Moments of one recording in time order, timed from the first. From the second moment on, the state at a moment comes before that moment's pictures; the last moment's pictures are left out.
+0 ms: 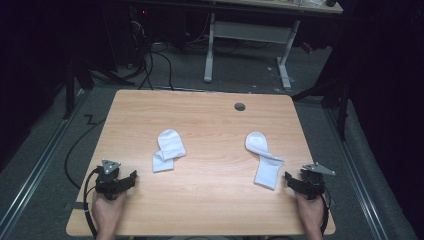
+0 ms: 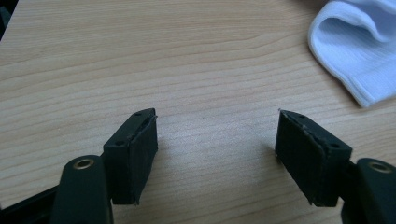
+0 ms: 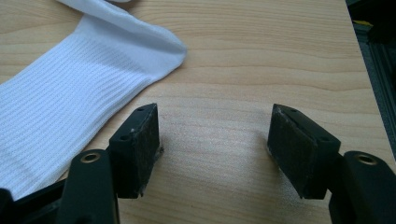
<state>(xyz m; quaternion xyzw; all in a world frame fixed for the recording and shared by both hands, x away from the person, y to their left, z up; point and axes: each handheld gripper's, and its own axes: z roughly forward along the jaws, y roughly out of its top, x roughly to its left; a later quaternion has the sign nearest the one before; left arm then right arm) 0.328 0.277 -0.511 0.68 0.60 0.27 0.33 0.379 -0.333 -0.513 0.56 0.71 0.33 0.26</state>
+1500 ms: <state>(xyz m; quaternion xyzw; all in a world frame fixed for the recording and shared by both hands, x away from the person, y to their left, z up) 0.336 0.250 -0.489 0.70 0.56 0.26 0.36 0.378 -0.333 -0.513 0.56 0.72 0.33 0.26</state>
